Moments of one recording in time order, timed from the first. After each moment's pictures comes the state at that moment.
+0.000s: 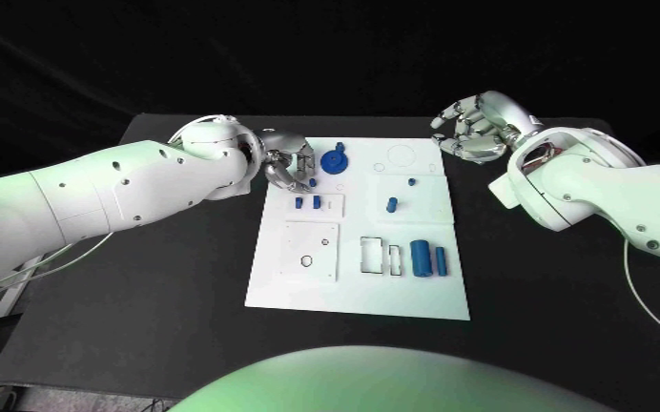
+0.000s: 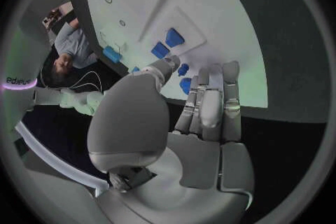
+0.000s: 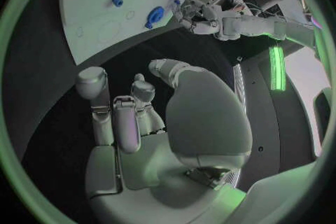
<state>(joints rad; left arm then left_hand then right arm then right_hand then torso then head) 1.19 -0.76 -0.04 1.34 -1.47 0.03 -0.03 1.29 -0.24 0.42 0.12 0.27 0.73 0.15 0.40 0.29 0.88 0.10 0.62 0.21 1.37 0.03 1.43 1.02 0.17 1.08 0.13 0.70 1.21 1.31 -0.91 -0.15 1.61 -1.01 -0.54 -0.15 1.28 -0.27 0.59 0.19 0.40 0.83 0.15 0.34 0.41 1.16 0.06 1.17 0.98 1.47 -0.01 1.47 1.31 0.12 1.29 0.09 0.92 1.20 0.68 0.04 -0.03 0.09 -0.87</state>
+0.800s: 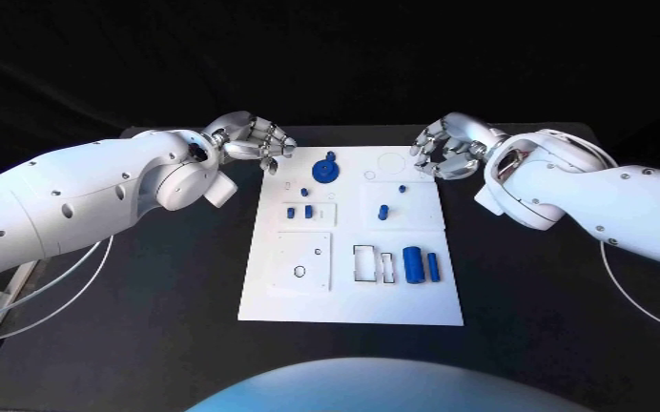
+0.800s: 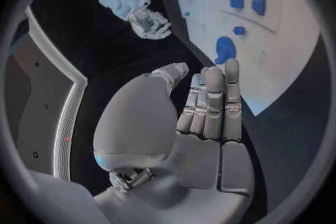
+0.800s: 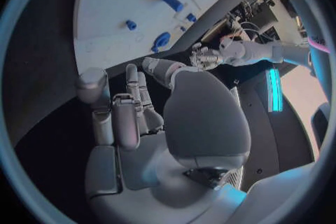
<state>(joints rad) 1.20 -0.89 -0.02 1.40 -0.47 -0.10 0.08 1.37 -0.17 0.43 0.17 0.30 0.78 0.17 0.46 0.29 0.89 0.11 0.61 0.15 1.08 0.04 1.18 0.48 0.17 0.97 0.15 0.51 1.14 1.30 -0.85 -0.16 1.53 -1.19 -0.33 -0.16 1.31 -0.26 0.66 0.08 0.18 0.91 0.15 0.32 0.41 0.99 0.10 0.36 0.30 1.46 0.01 1.43 1.31 0.13 1.33 0.11 0.93 1.24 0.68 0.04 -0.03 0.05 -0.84</state>
